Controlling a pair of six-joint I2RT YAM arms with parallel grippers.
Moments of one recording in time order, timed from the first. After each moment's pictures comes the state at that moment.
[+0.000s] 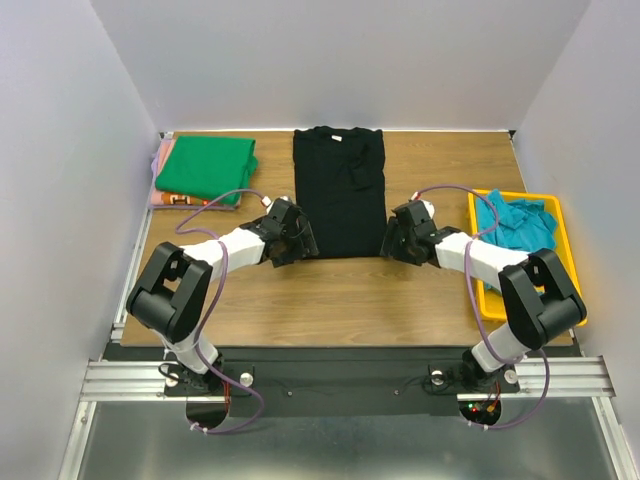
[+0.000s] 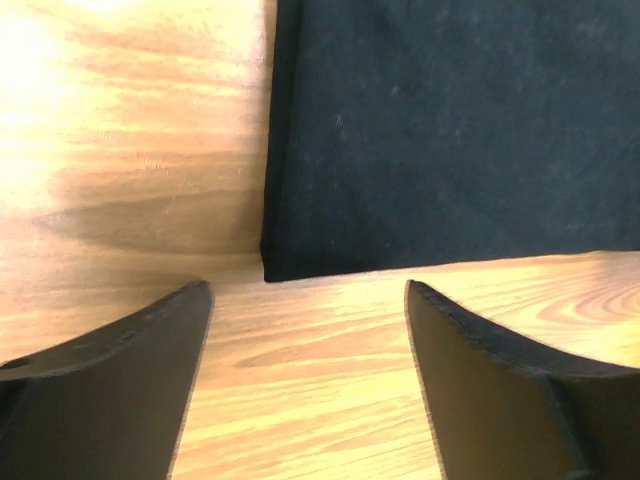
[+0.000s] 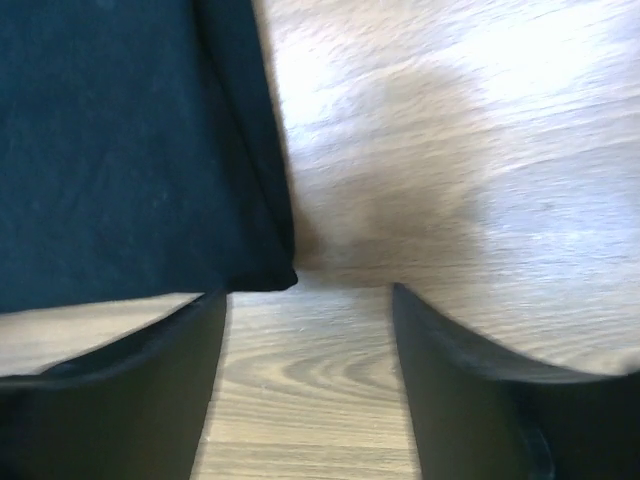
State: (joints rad) left arm -0.56 1.62 0.90 -0.22 -0.02 -0.78; right arm 0.47 1.55 0.84 -0.25 0.19 0.68
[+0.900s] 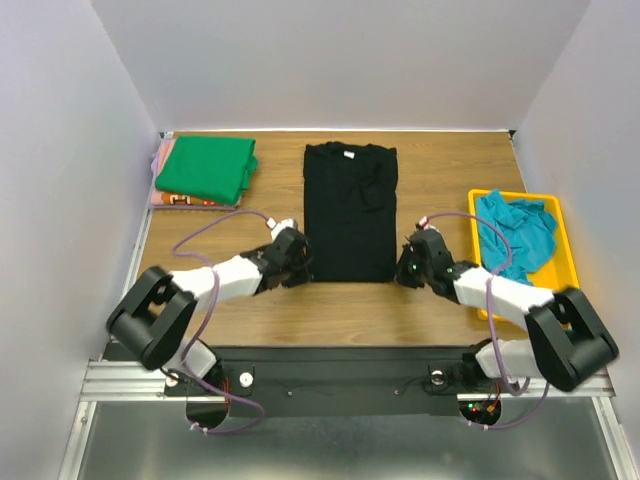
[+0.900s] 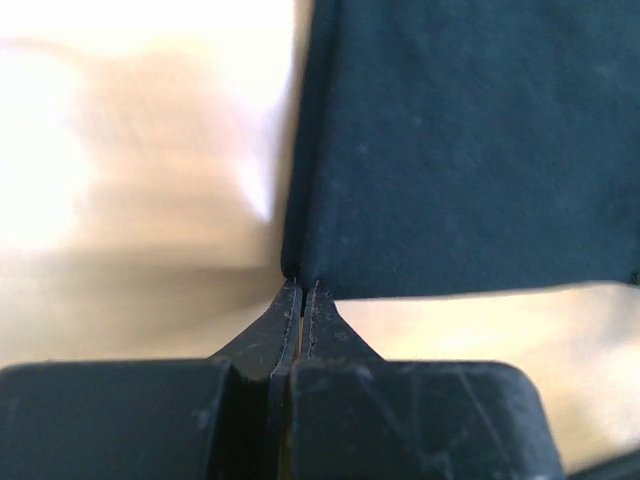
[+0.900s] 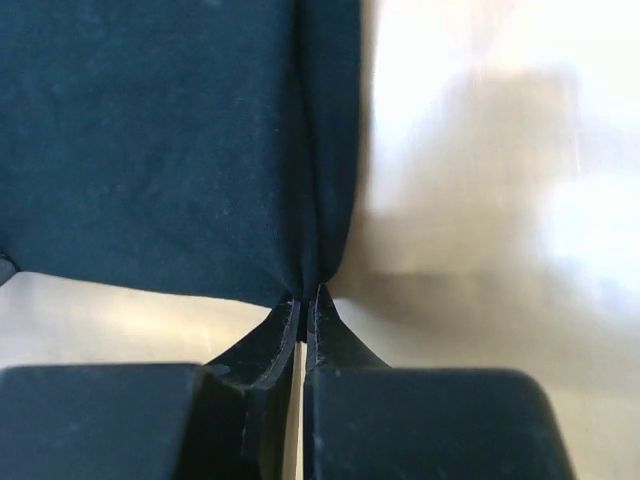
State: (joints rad) left arm -0.65 1.52 0.73 -0.13 -0.09 -0.84; right arm 0.49 1.37 0.57 -0.03 0.03 0.73
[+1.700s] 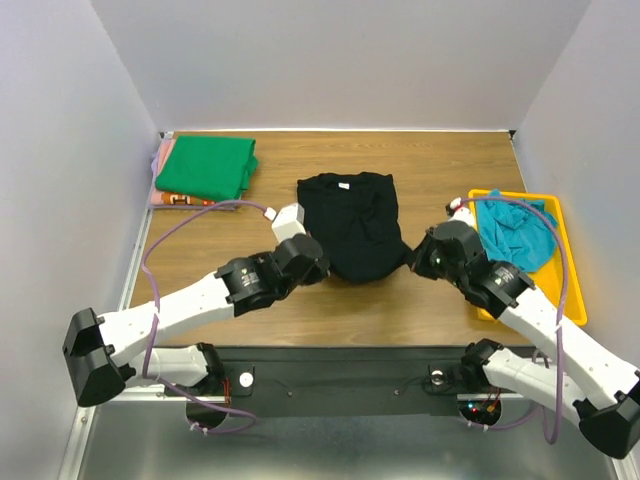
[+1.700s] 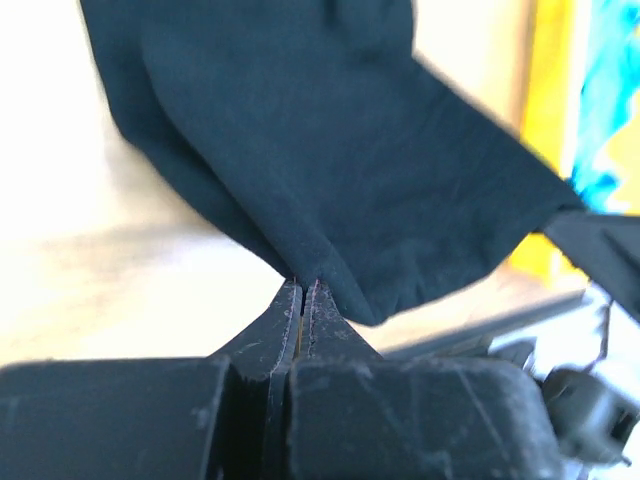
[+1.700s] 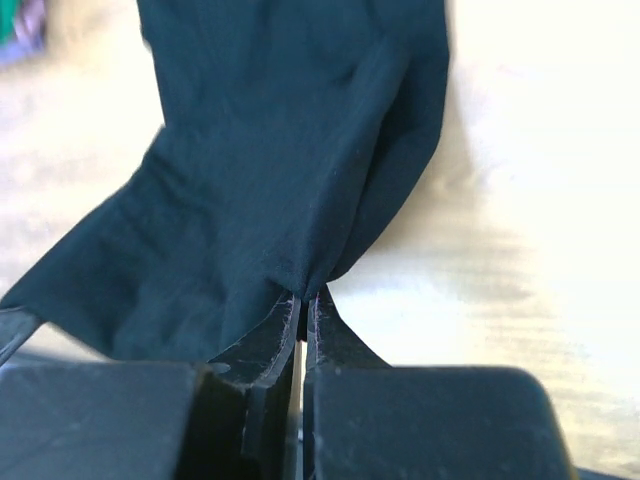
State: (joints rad) left arm -1.06 1.10 0.88 -0.45 -0.42 -1.07; right arm 0.64 0.83 0.76 -0.60 0.22 0.81
